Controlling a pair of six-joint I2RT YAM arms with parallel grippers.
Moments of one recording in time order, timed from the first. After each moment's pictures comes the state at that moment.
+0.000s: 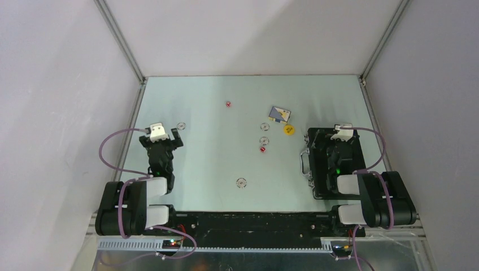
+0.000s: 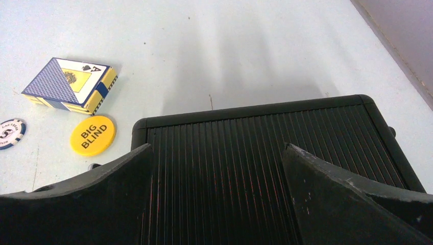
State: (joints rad) left arm 0.02 1.26 0.16 1.04 -0.26 -0.02; right arm 0.07 1.35 0.18 1.05 0.17 0.07
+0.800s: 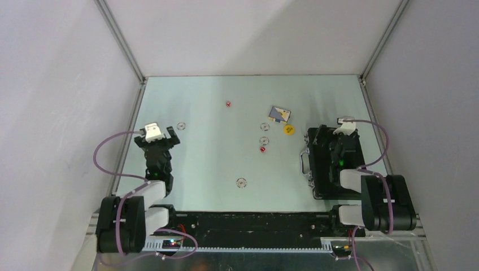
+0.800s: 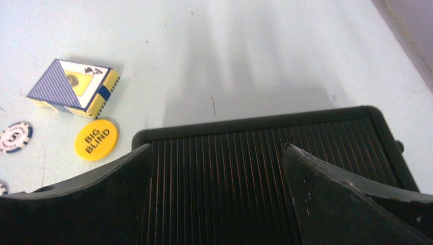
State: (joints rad) left arm 0.02 1.15 0.16 0.99 -0.29 -0.03; right arm 0.01 1.33 0.26 0.88 0.08 0.10
